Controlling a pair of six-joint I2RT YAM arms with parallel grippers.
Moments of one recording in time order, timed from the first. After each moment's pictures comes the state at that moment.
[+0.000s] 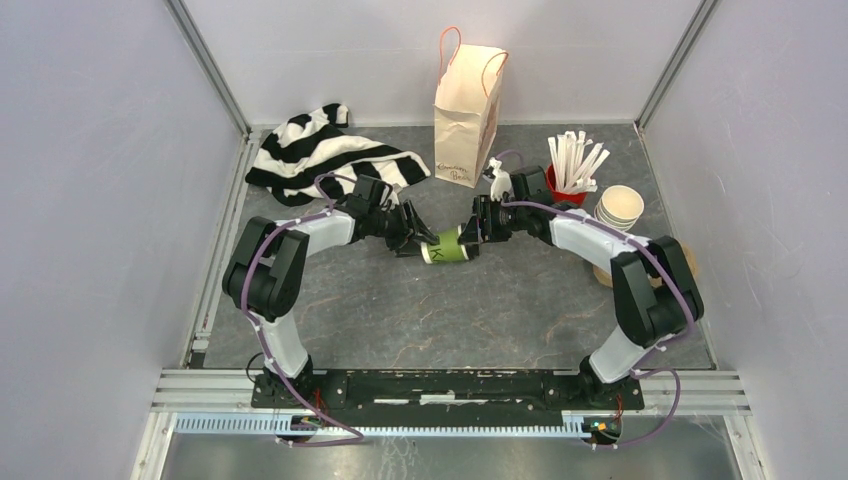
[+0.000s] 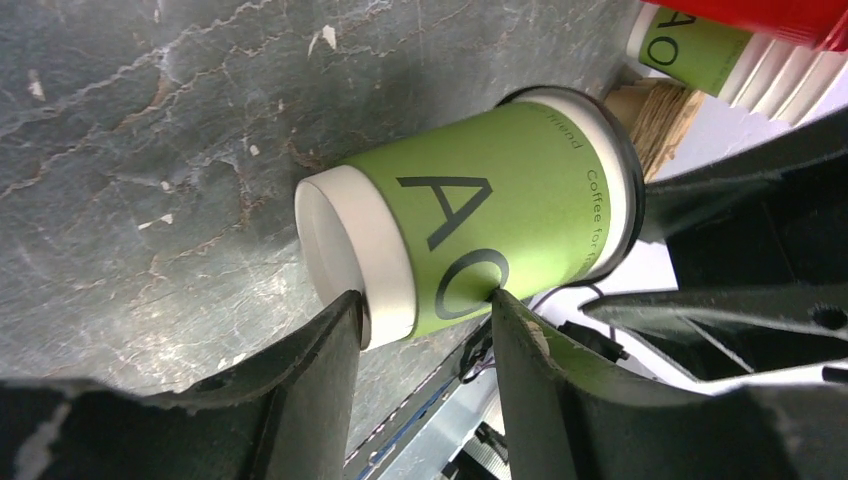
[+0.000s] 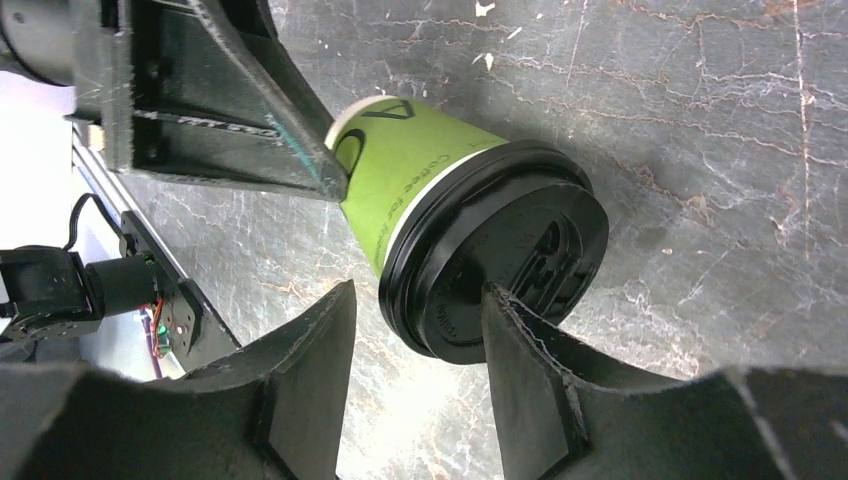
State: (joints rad) left arm -0.40 1.83 1.04 -0.12 0.66 -0.88; right arm 0.40 1.66 1.01 -0.15 -0.58 0.35
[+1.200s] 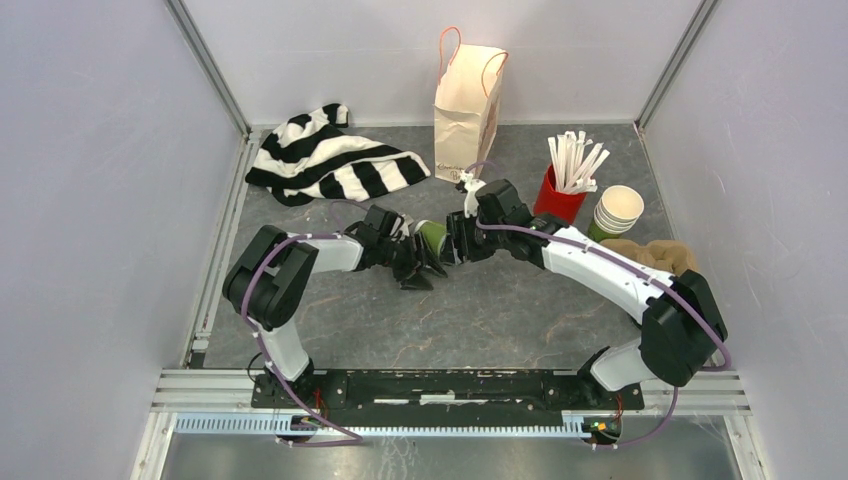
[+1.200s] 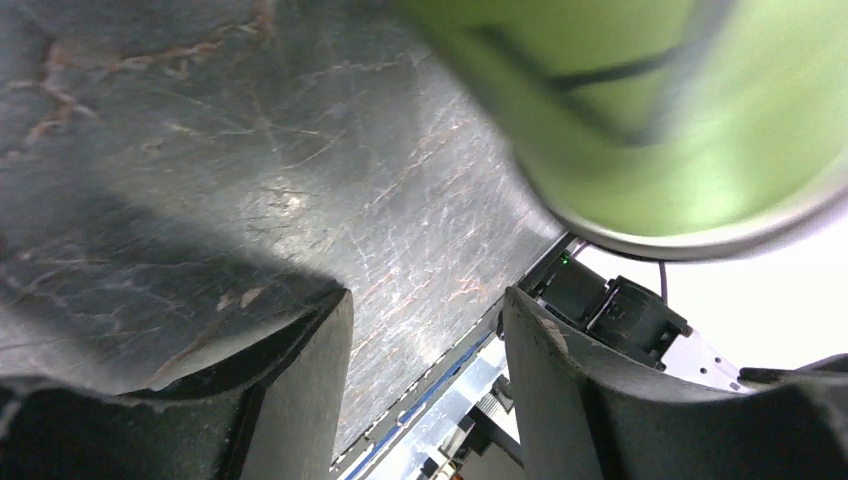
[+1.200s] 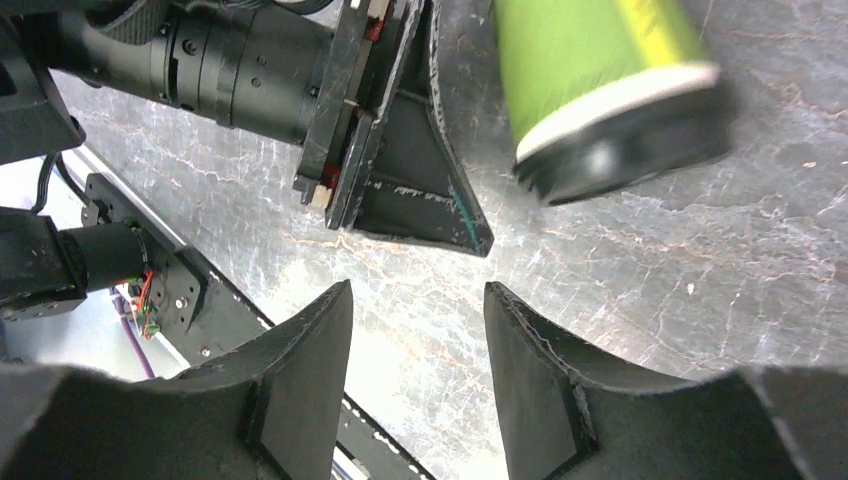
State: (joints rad) left arm -0.51 1.78 0.83 0.01 0.67 -0.94; right arm 0.68 1.45 1.06 -0.37 -0.24 0.43
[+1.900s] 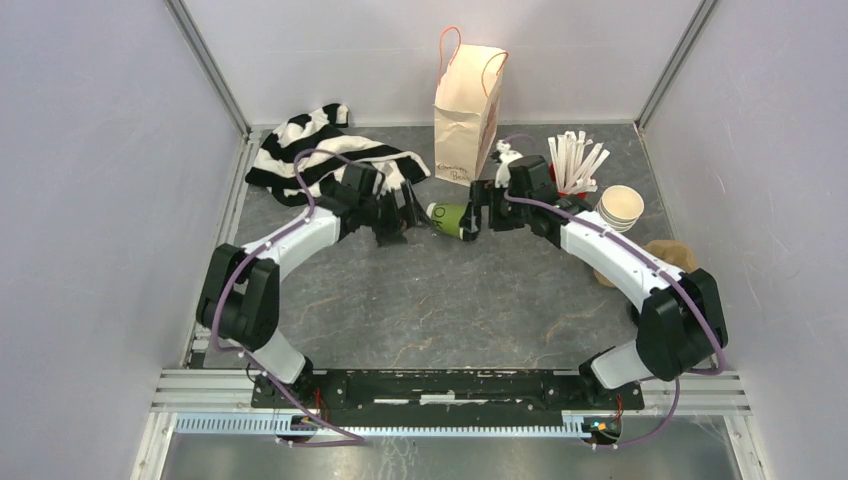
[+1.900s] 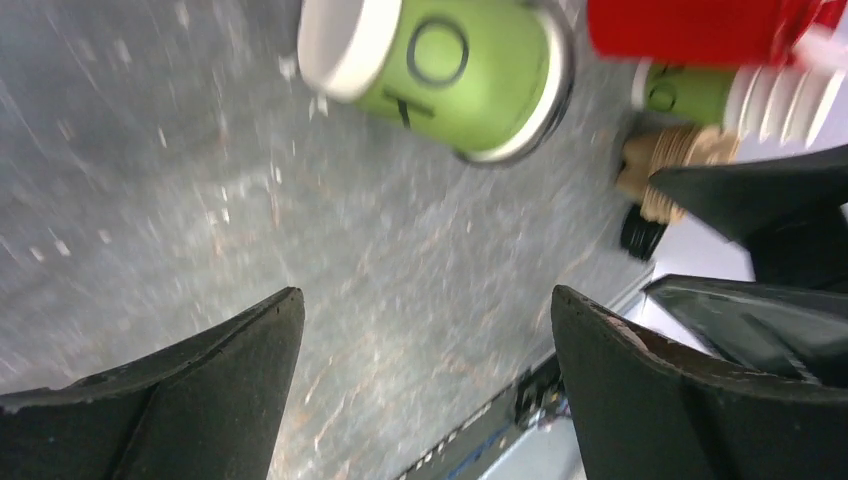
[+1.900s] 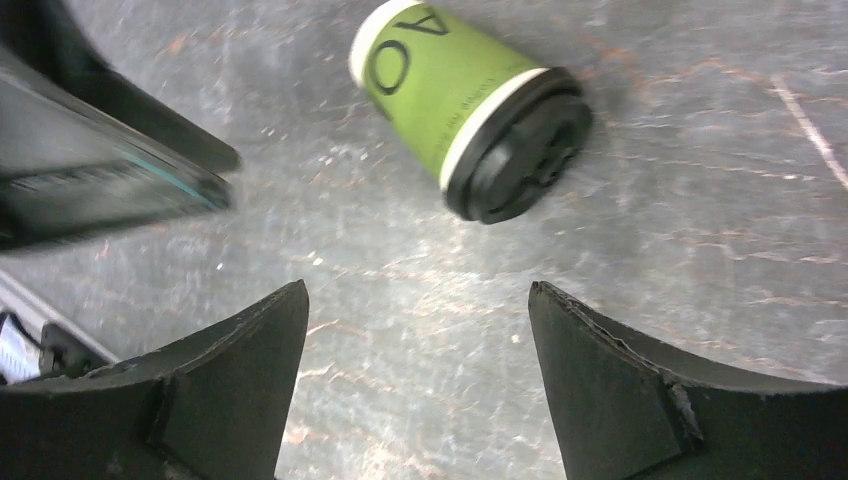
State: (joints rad) left arm -0.41 1.61 1.04 -0.28 0.47 -0.73; right arm 0.51 1.46 1.11 -0.35 -0.20 0.38
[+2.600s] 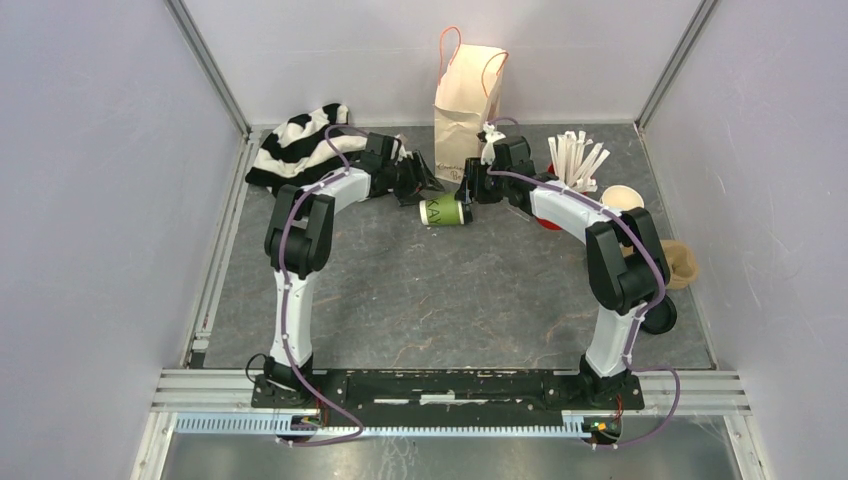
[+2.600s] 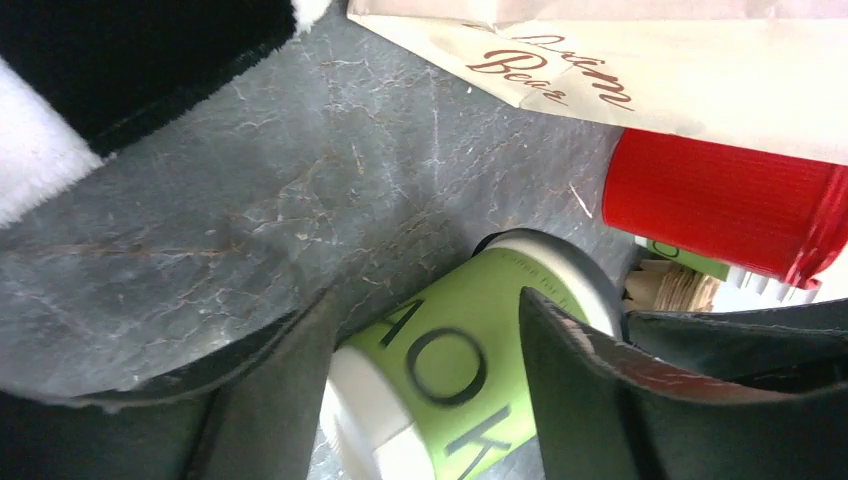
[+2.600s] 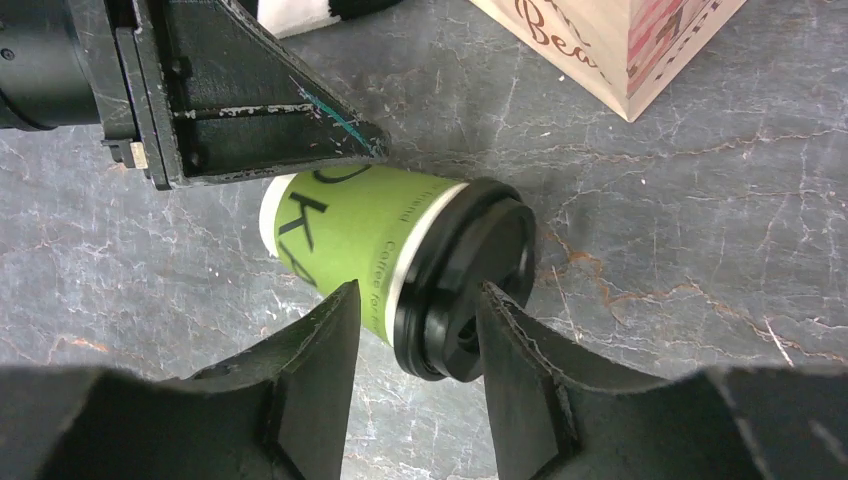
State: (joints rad) left arm -0.33 2.24 1.63 -0.18 0.52 -0.72; right arm 0.41 1.88 1.32 -0.11 -0.25 0.33
